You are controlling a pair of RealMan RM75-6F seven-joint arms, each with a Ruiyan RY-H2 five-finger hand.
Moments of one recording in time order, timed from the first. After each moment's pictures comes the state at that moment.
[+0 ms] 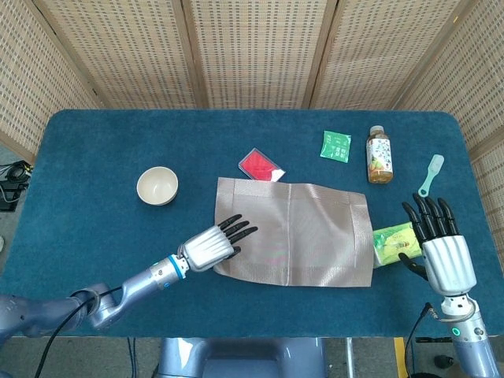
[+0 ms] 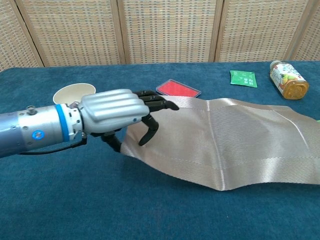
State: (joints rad) left arm -0.92 -1.63 0.08 -1.28 1.65 1.01 0.14; right arm 0.21 -1.26 0.10 -1.43 -1.64 1.61 -0.07
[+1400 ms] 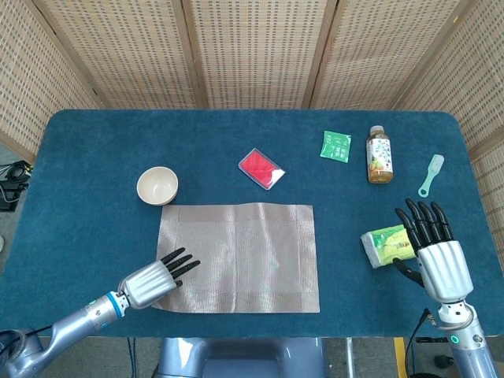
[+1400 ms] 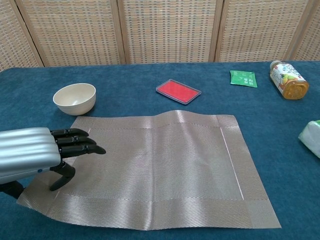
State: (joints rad) left arm -0.67 -1.35 0.26 -1.50 1.78 1.06 0.32; right arm 0.20 -1.25 0.09 -1.47 -1.70 1.65 -0.07
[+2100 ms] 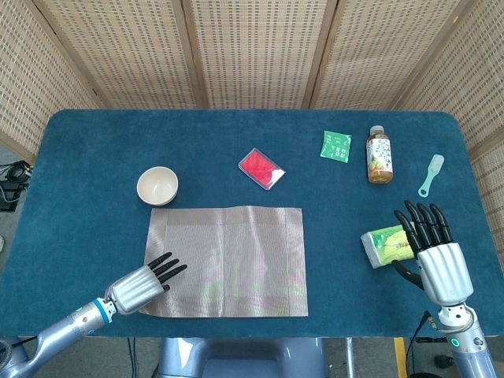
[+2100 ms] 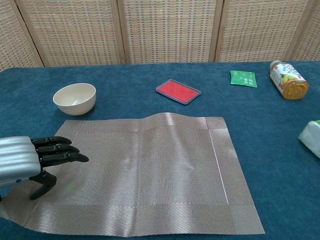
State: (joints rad) left arm -0.61 -1.33 0.28 -1.47 1.82 1.08 0.30; right arm 0.19 -1.24 0.09 -1.49 -1.72 1.66 -0.08
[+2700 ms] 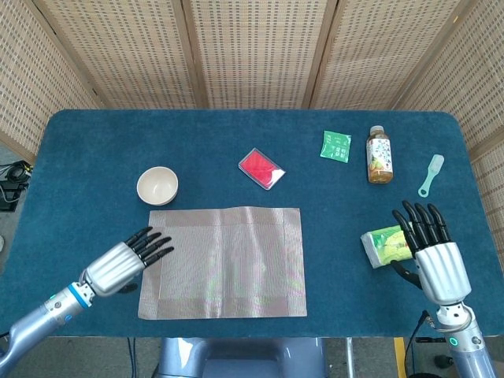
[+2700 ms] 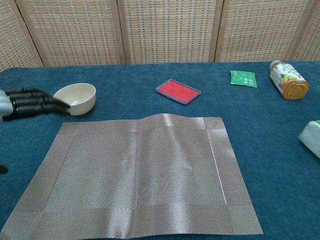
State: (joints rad) left arm -0.60 -1.17 0.21 -1.55 1.78 1.21 0.10; right arm 0.19 -1.25 0.09 -1.49 -1.72 1.64 -0.08
